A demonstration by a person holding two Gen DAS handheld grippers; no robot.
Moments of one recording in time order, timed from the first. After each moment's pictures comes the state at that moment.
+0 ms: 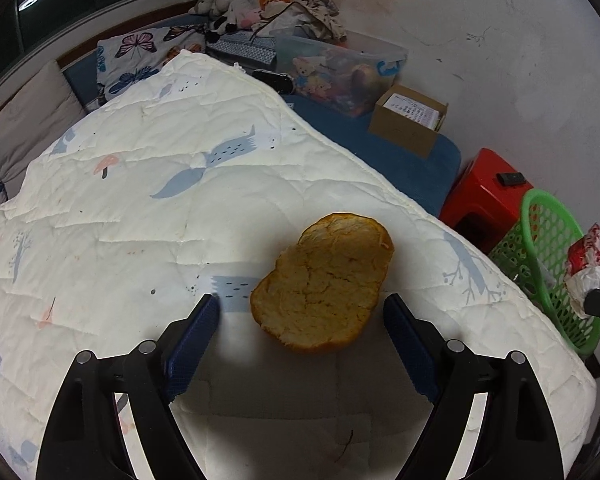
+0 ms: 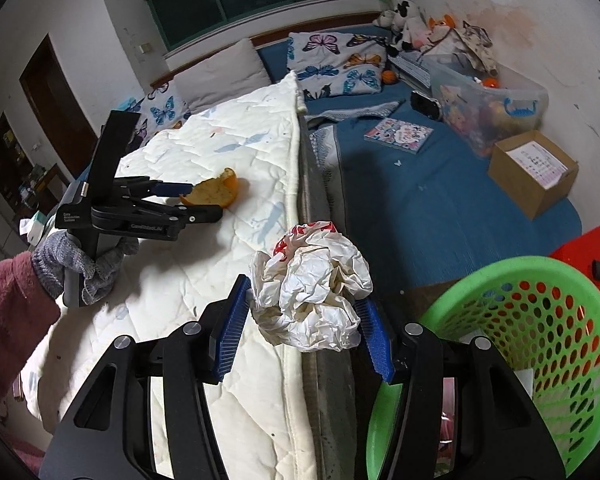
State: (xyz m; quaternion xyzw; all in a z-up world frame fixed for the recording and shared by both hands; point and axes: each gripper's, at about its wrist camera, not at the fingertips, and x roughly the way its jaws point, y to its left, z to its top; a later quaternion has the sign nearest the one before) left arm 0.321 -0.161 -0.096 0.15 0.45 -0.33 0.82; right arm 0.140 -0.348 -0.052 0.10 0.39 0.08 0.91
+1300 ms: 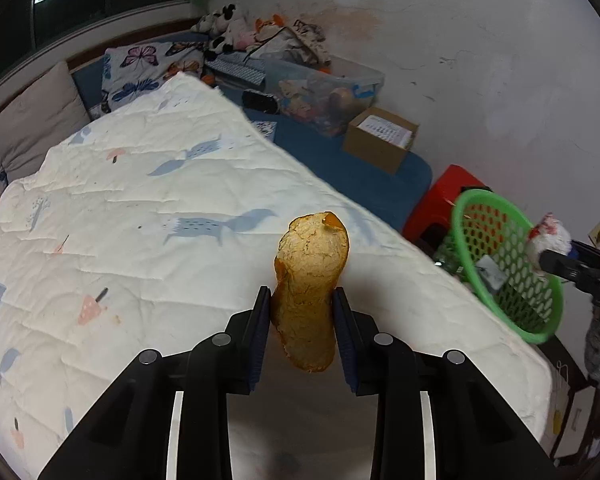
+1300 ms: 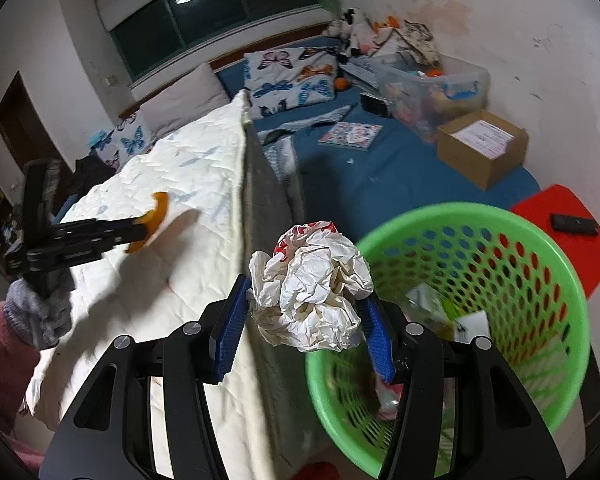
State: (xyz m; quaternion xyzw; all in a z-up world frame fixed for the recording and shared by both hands) left arm 0.227 -0.147 -0.061 0.11 0.42 -0.34 0.83; right arm 0.068 -0.396 -0.048 0.14 0.37 0.01 0.92
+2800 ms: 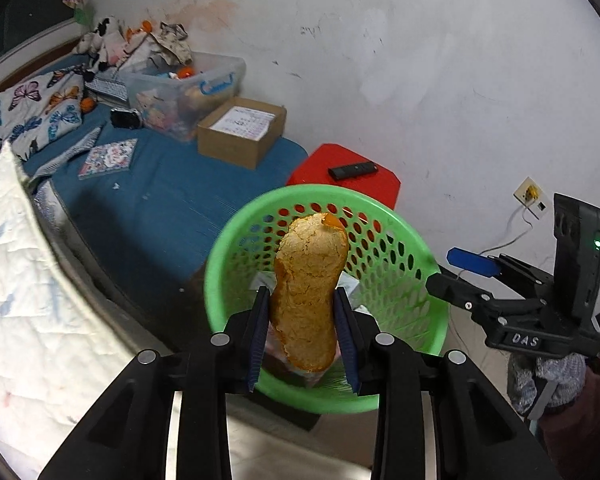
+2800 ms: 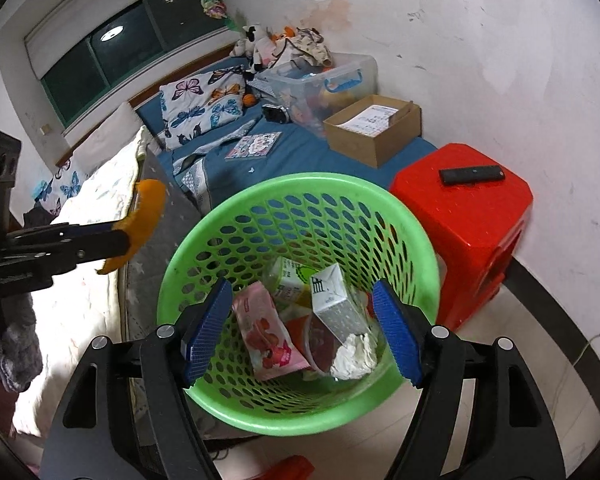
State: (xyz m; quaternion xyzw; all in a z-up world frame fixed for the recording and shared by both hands) left arm 0.127 -0.360 -0.045 0.14 0.42 -0.48 0.76; right arm -0.035 -0.507 -0.067 0.19 0.36 -0.12 0.90
